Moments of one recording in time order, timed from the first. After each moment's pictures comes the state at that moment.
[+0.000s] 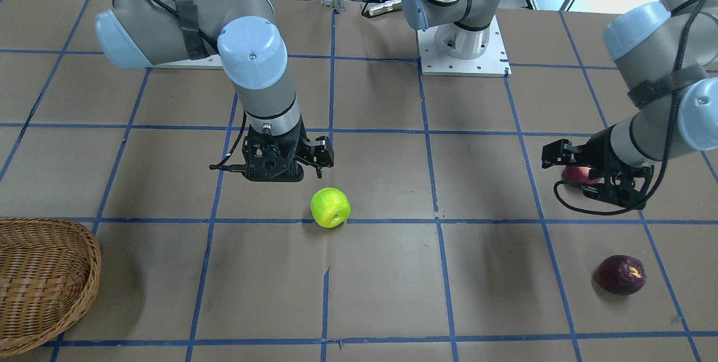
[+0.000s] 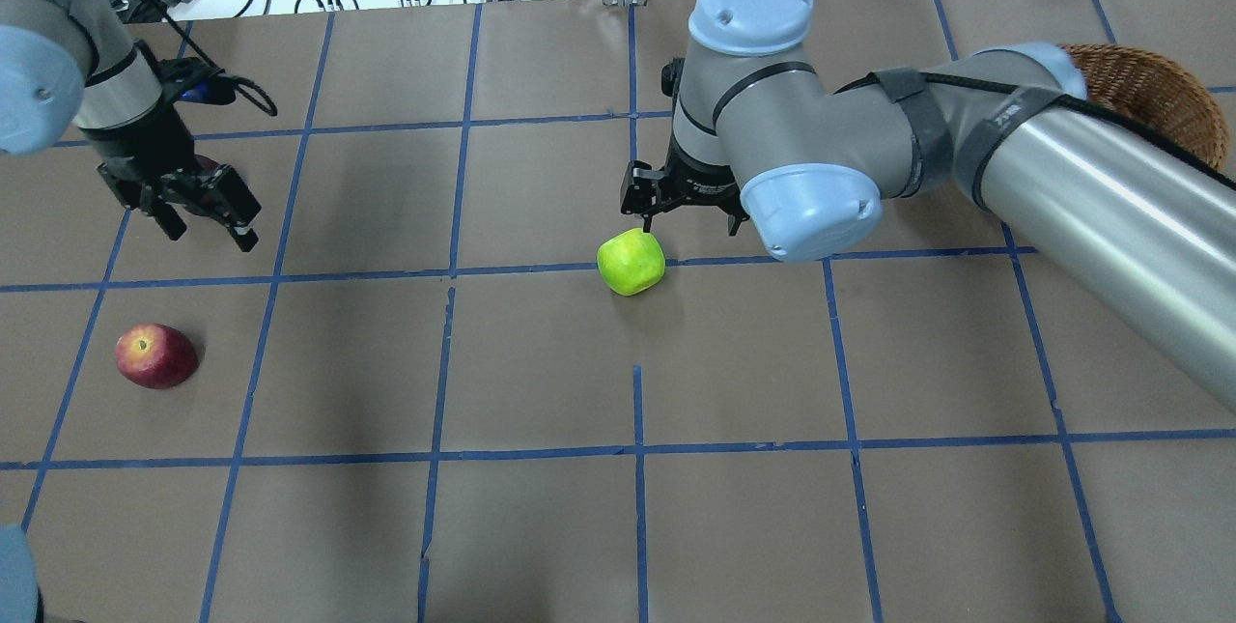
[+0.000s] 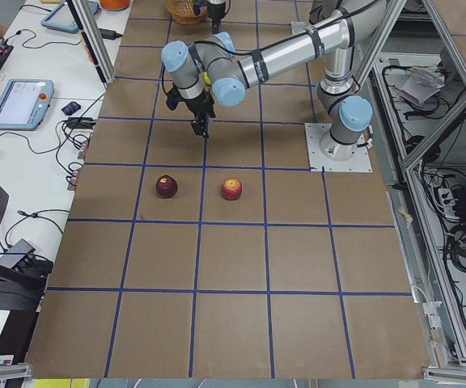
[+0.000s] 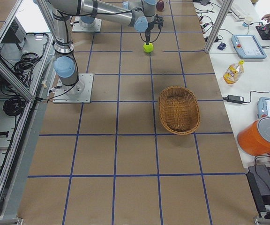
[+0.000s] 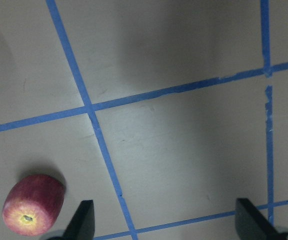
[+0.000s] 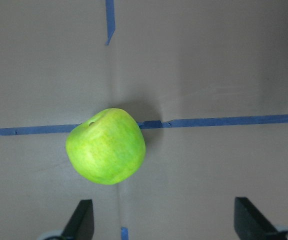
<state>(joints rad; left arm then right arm) -1.18 -1.84 -1.66 -1.47 1.67 0.63 1.87 -1.28 1.72 -2.08 -1.50 0.35</state>
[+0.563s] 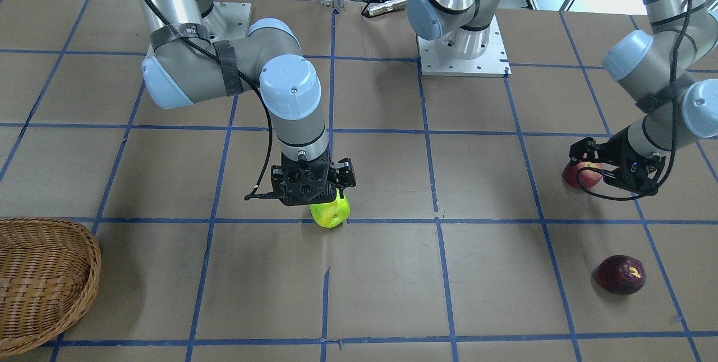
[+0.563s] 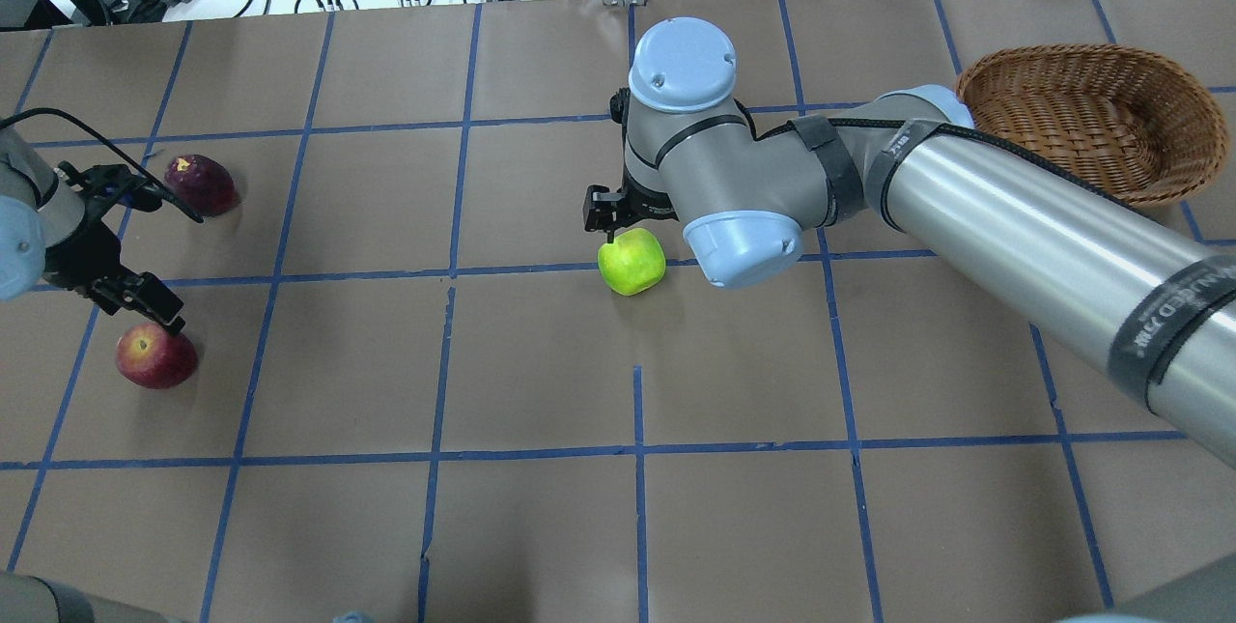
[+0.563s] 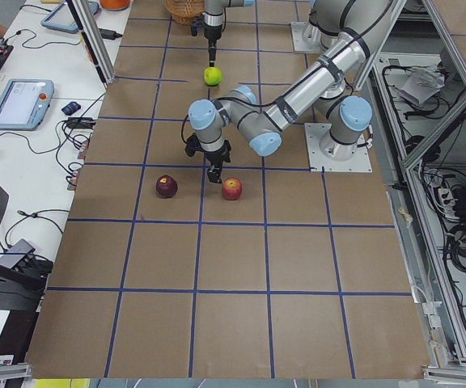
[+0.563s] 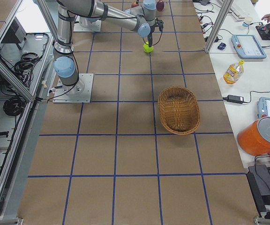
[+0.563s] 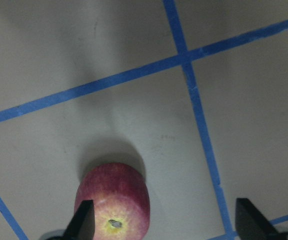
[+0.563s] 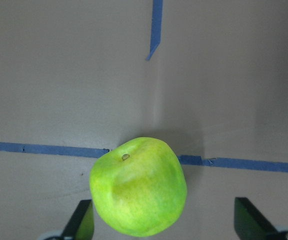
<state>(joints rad) -0.98 -1.84 -1.93 -1.08 1.74 0.93 1.91 -1.16 1.72 -2.24 -1.51 0.27</state>
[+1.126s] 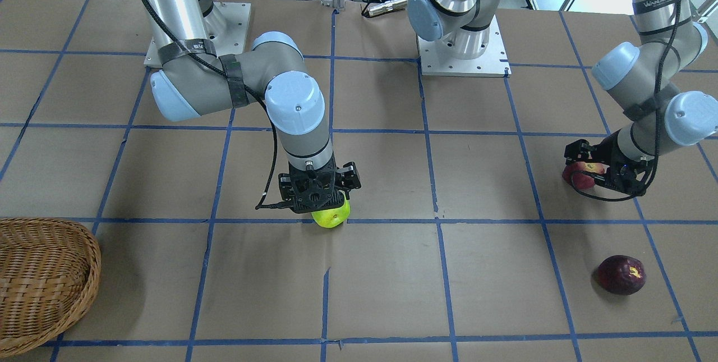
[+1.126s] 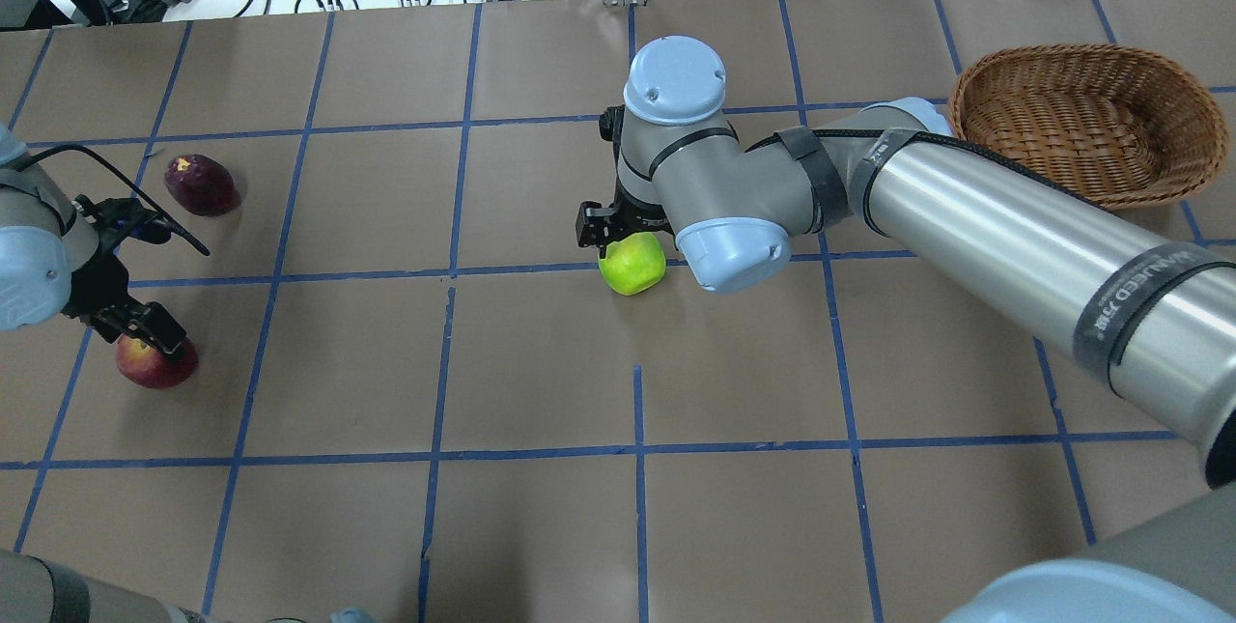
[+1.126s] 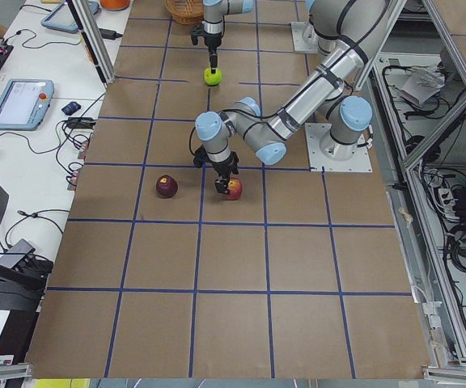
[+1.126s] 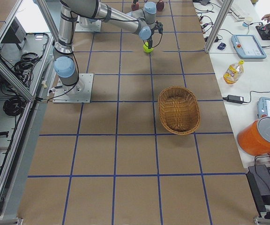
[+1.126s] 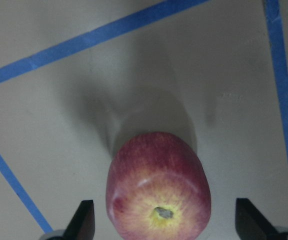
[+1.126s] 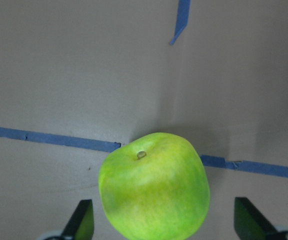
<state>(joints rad) -0.97 -1.88 -1.96 -1.03 1.78 0.92 1.92 -1.13 1.72 -2.25 -1.46 0.23</state>
